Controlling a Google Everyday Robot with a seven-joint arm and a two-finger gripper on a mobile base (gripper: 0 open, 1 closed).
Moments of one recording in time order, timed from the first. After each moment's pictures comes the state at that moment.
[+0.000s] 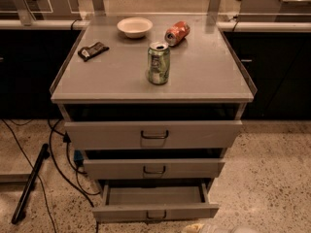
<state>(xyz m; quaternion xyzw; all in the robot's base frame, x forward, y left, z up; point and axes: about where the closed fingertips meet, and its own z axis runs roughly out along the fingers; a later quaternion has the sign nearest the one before) 0.366 -0.138 0.295 -0.43 0.81 0.20 0.33</state>
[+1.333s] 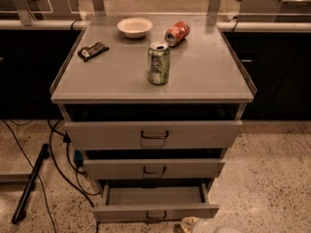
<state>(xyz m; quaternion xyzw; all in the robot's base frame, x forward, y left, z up) 0.425 -0.149 0.211 -0.47 0.80 0.08 0.36</state>
